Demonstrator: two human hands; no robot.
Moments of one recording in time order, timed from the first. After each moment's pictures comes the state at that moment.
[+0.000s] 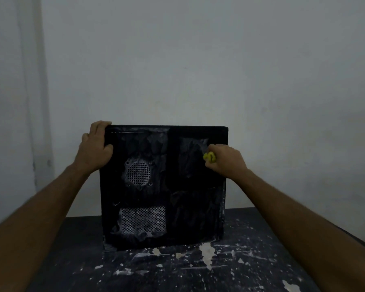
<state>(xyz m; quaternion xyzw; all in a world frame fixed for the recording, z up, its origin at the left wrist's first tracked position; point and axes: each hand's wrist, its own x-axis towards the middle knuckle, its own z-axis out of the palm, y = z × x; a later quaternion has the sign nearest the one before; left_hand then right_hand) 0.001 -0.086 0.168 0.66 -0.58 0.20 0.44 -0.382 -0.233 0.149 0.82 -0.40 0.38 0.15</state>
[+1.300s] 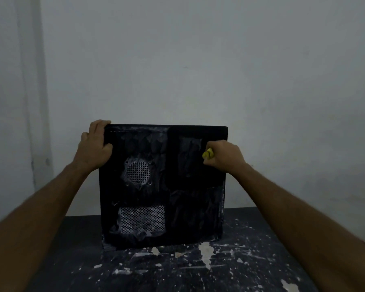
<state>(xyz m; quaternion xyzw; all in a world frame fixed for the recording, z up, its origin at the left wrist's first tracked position) 0.000 -0.086 0.167 0.65 -0.58 0.21 0.44 -0.377 -0.232 0.163 0.83 -0.41 0.36 0.16</state>
